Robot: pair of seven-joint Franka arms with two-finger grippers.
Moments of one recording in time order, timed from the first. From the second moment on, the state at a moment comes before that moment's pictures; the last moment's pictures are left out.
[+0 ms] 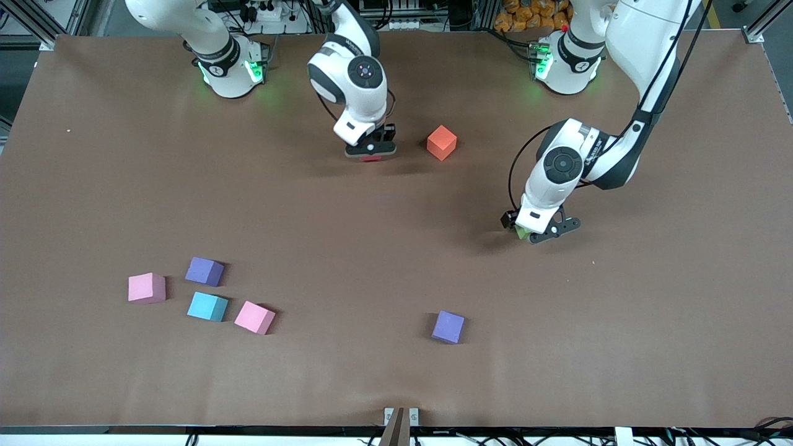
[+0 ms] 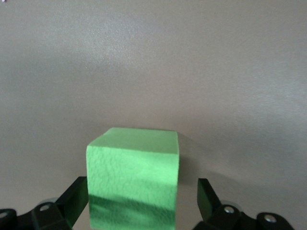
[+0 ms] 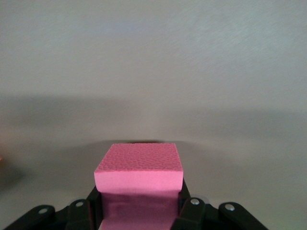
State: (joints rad) left arm -0.17 0.39 -0.21 -2.22 0.28 2.51 -0.90; right arm 0.92 0.32 0.08 -2.18 0.07 2.42 0.86
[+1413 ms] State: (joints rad) left arm -0.26 0.37 -0.40 -2.14 0.33 2.53 -0.97; right arm 0.91 0.21 0.04 -2.12 0.08 2.26 0.81
